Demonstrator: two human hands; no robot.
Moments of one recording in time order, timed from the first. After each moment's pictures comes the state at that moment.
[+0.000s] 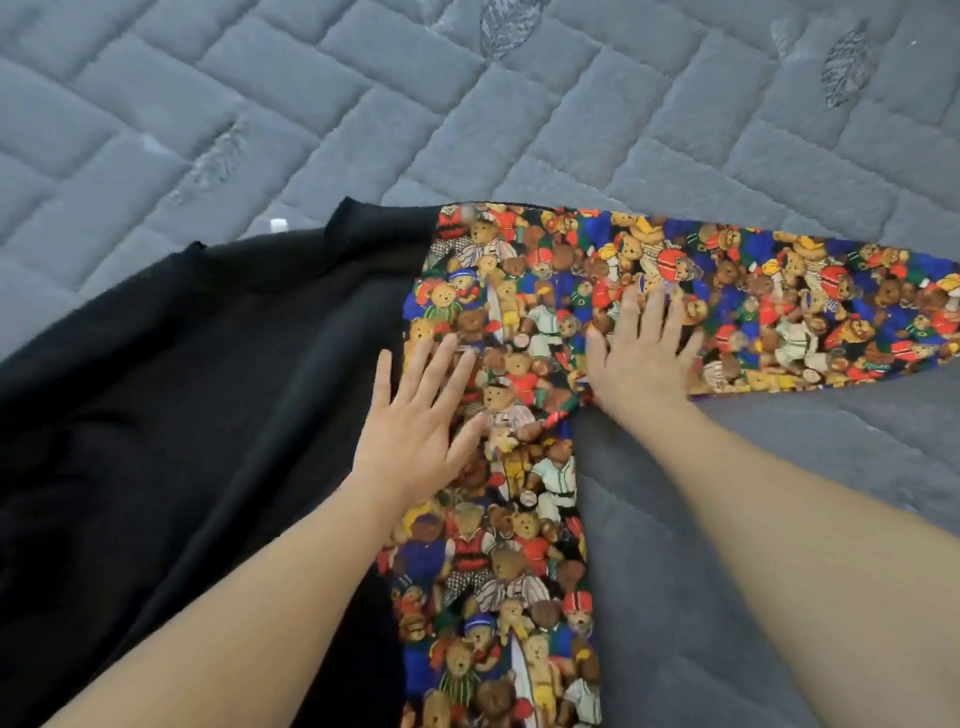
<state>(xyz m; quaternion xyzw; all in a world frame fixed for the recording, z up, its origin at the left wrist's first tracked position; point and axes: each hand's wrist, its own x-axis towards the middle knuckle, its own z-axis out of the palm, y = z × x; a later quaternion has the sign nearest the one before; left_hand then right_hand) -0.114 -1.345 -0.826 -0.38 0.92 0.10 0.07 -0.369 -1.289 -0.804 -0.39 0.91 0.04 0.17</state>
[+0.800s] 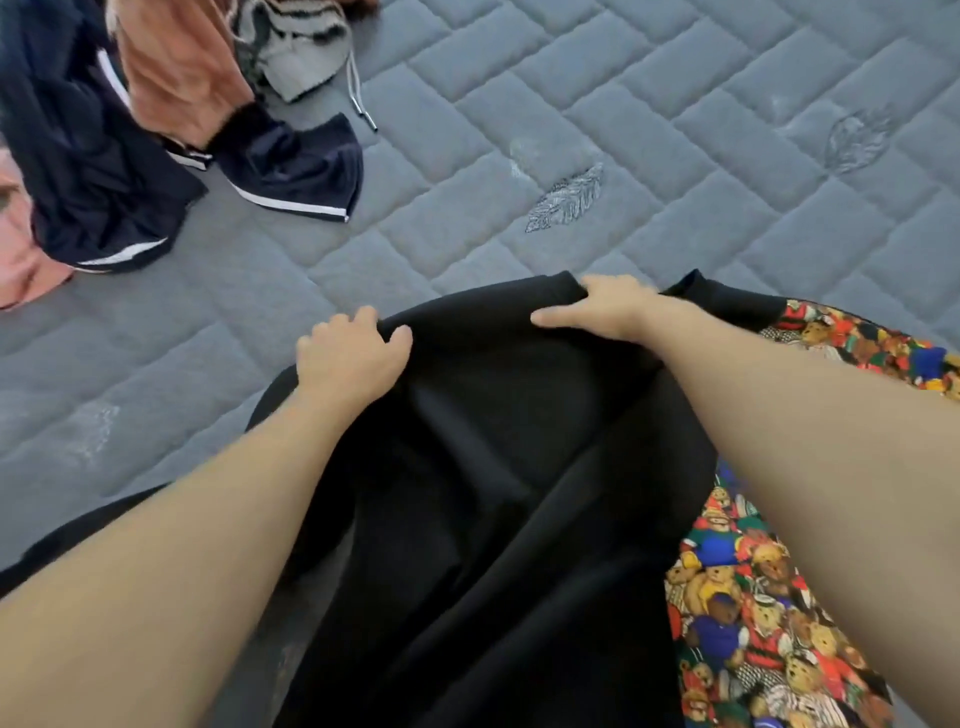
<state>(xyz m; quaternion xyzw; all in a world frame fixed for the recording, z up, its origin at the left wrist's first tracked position) 0.212 -1.544 -0.769 -0.73 0.65 0.17 0.09 -0.082 -1.565 -0.751 -0.56 0.75 0.12 0.34</state>
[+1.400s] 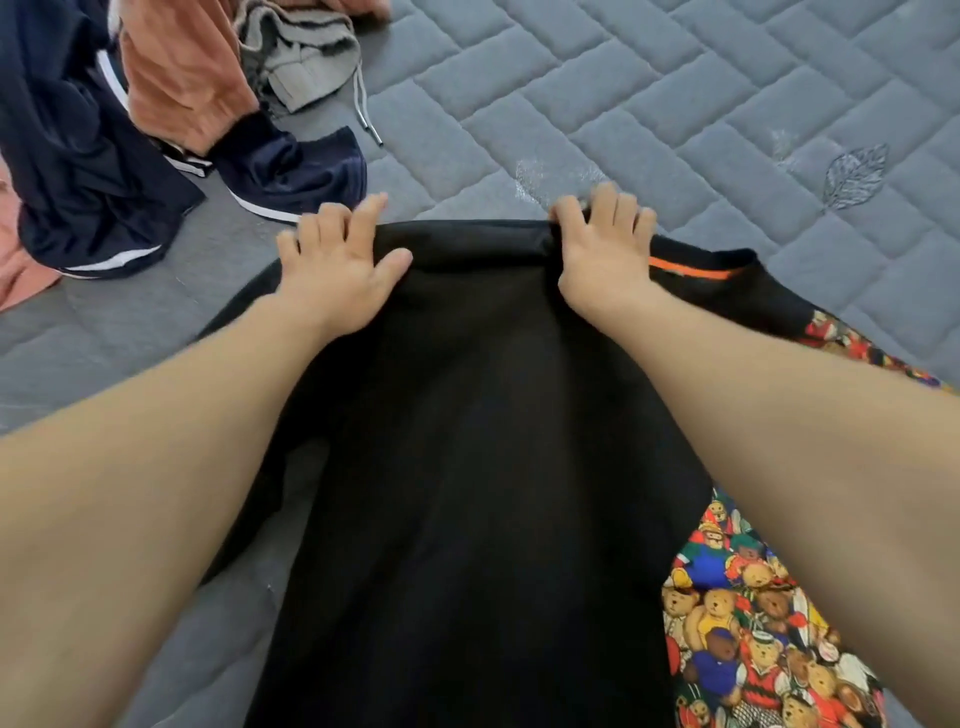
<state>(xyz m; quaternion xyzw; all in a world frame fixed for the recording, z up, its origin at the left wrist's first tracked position) 0.225 -1.629 -0.749 -0.64 0.76 0.12 -0.03 -0.052 -1.603 -0.733 -0.69 0.72 0.02 -0.01</state>
